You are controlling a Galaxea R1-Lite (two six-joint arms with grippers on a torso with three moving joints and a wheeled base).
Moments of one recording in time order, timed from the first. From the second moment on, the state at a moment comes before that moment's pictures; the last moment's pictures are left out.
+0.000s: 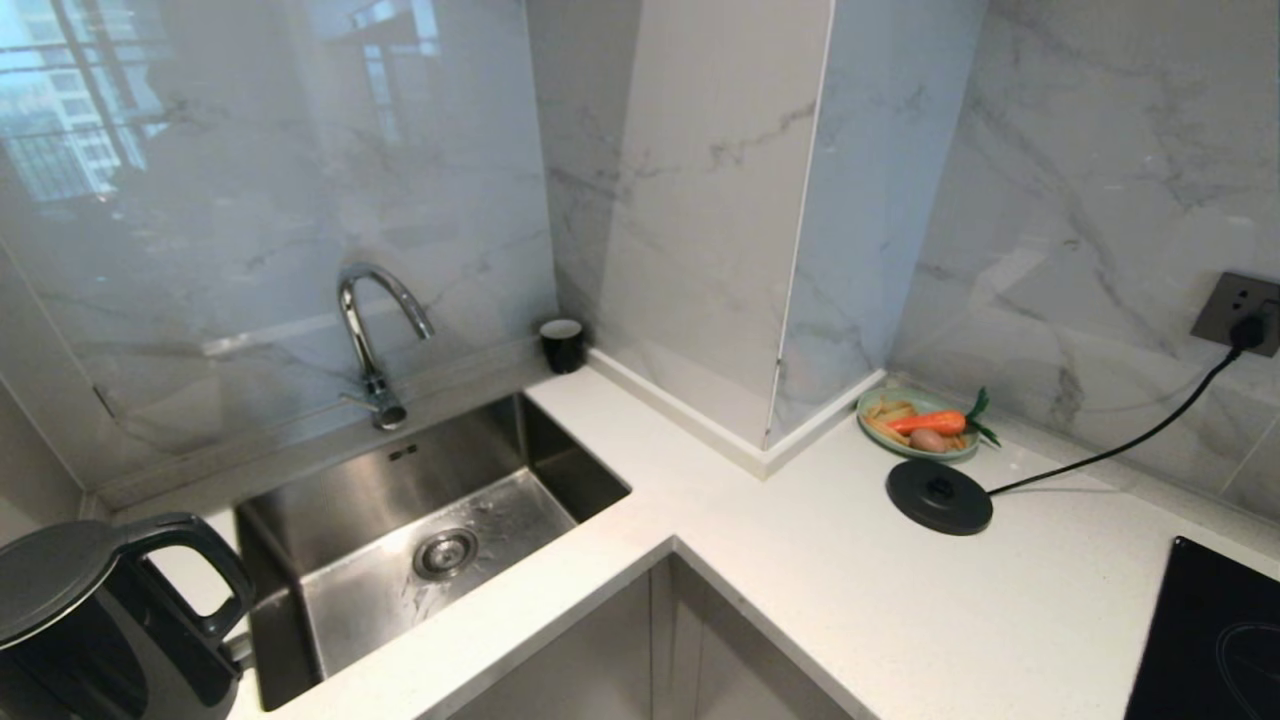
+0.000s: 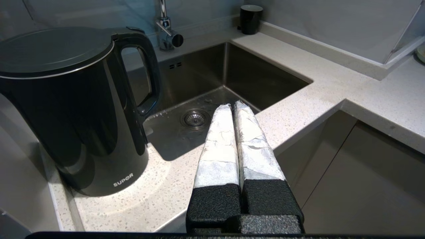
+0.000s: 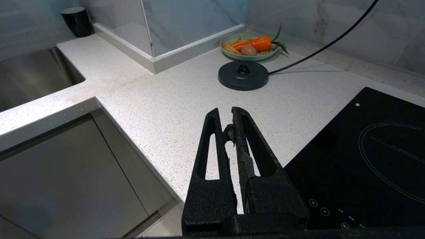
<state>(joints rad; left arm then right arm) 0.00 0.00 0.00 -0.01 0.00 -0.03 0.00 0.00 0.00 0.00 0.00 0.00</state>
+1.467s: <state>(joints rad) -0.01 0.79 -0.38 -0.06 -0.01 -0.21 0.00 0.00 0.00 0.00 0.00 0.00</state>
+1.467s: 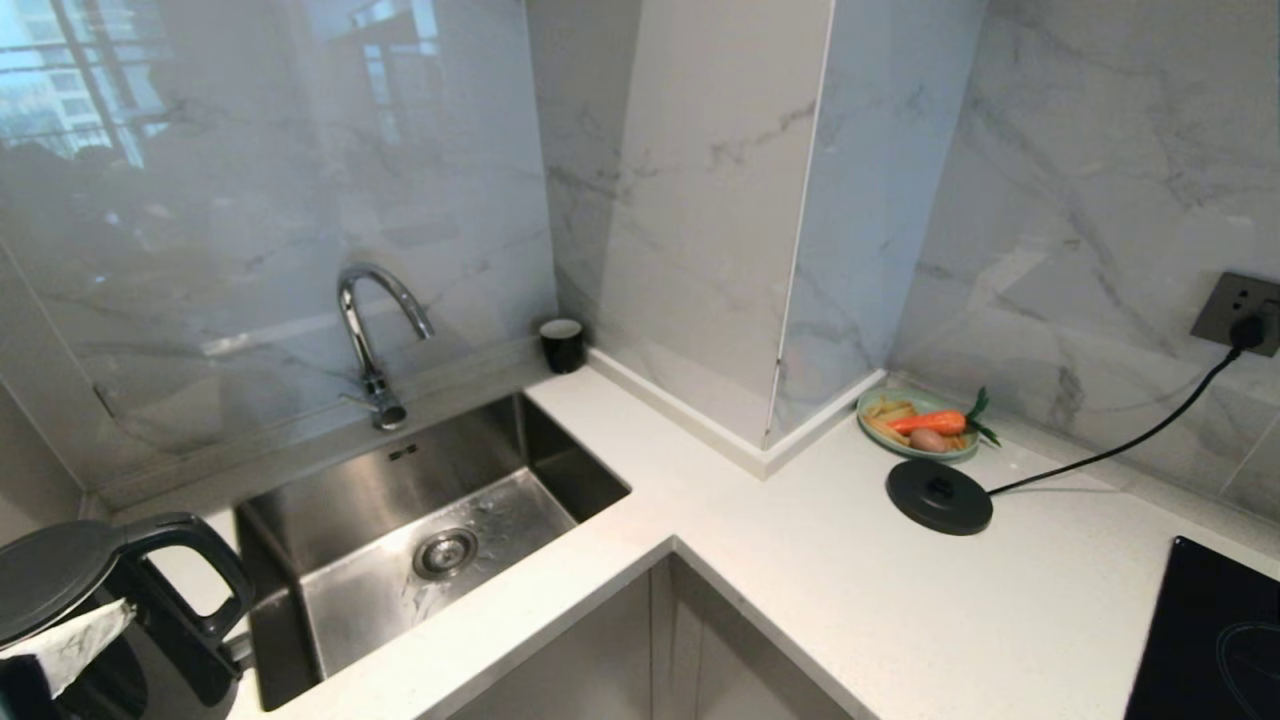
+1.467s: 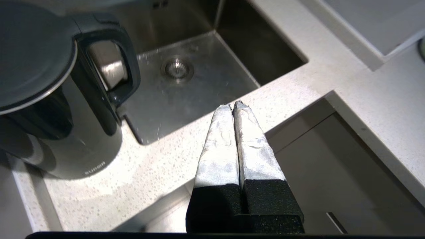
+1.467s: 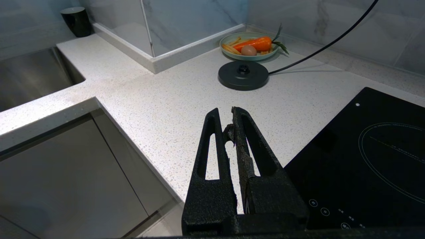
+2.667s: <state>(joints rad) -0.27 1.62 -0.22 -0.79 0.62 -0.49 0.00 0.00 0.00 0.00 0.00 0.00</state>
